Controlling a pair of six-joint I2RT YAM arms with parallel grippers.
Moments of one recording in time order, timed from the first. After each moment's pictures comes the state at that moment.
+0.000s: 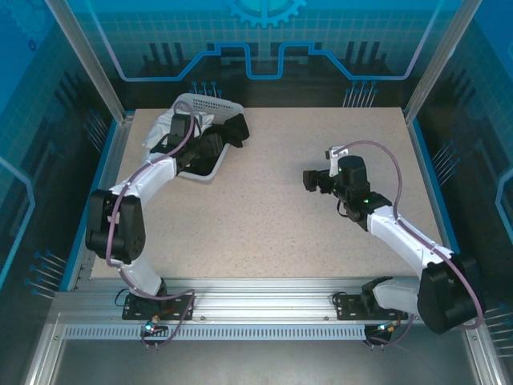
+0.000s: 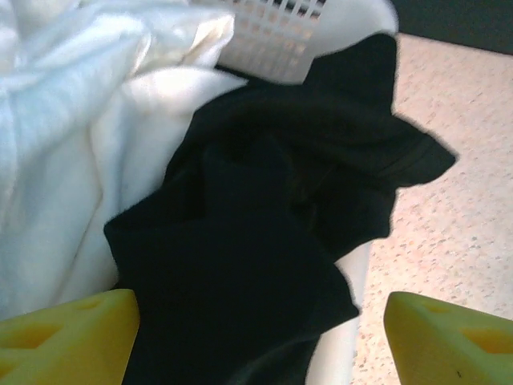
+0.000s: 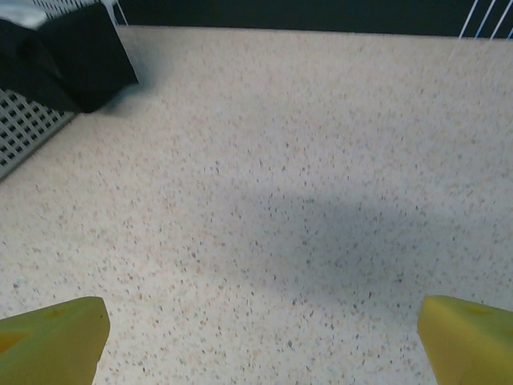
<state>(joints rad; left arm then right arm) -0.15 1.72 1.28 -0.28 0.02 -0.32 0.34 1.22 0.75 -0.07 0.08 0.15</state>
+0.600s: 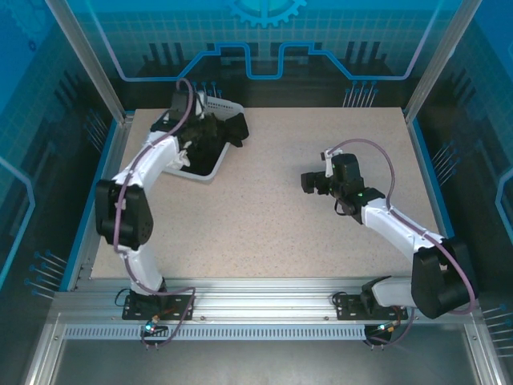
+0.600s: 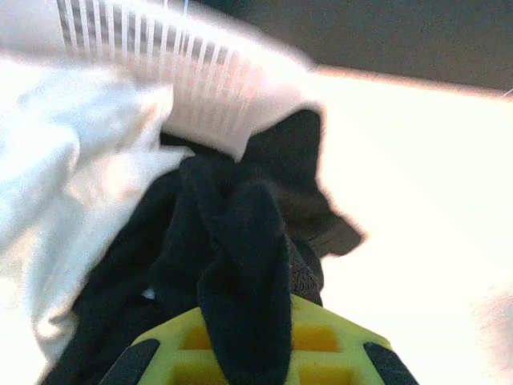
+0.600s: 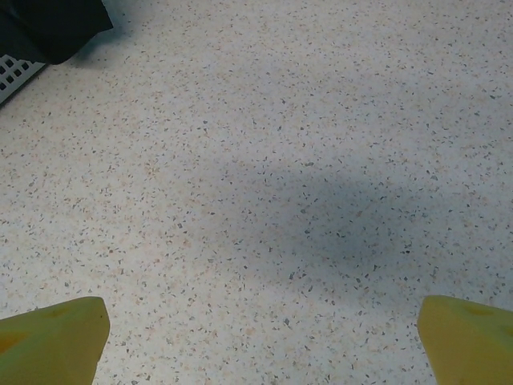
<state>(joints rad) -0.15 1.81 1.63 -0.45 0.11 -0.32 0.34 1.31 0.79 -0.13 0.08 0.16</state>
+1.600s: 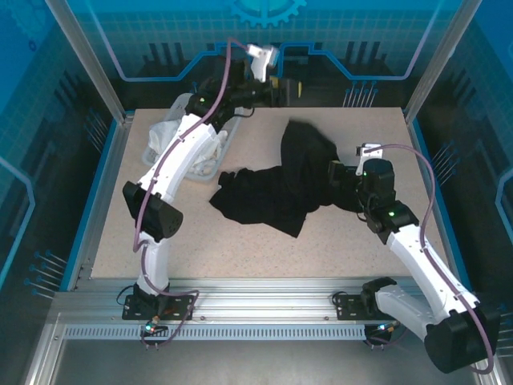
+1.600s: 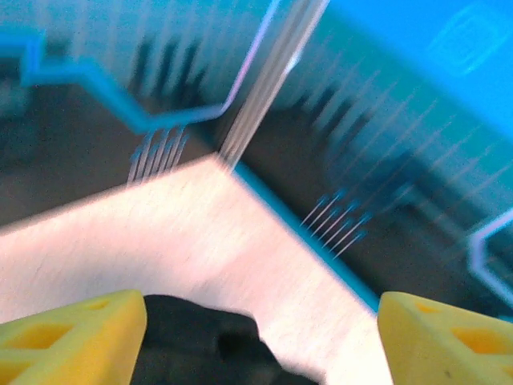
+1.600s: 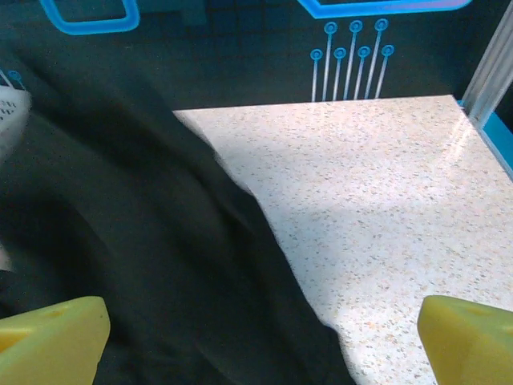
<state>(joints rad) -0.45 2.04 2.26 -0.53 0.45 -0.34 0.26 0.96 0.77 -0.24 0.23 0.18</state>
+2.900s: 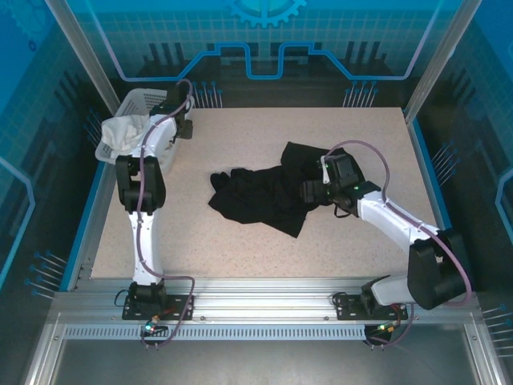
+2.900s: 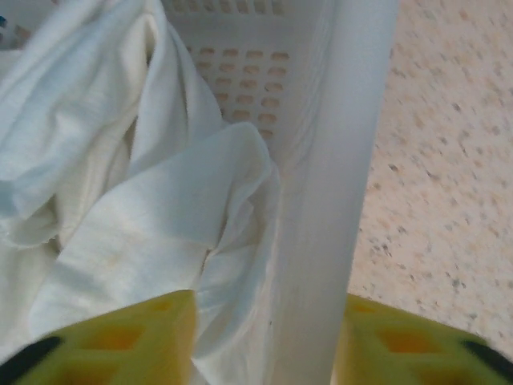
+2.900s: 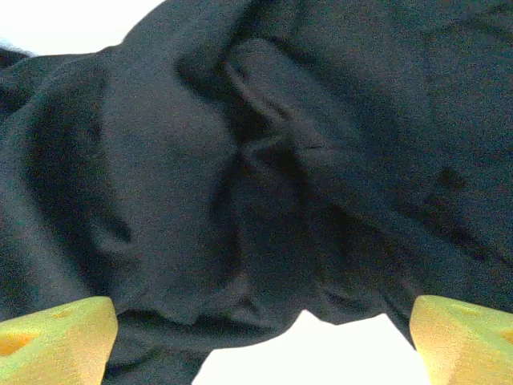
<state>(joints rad) 0.01 2.33 2.12 -0.77 -0.25 0.02 0.34 1.39 0.88 -0.39 0.06 0.23</state>
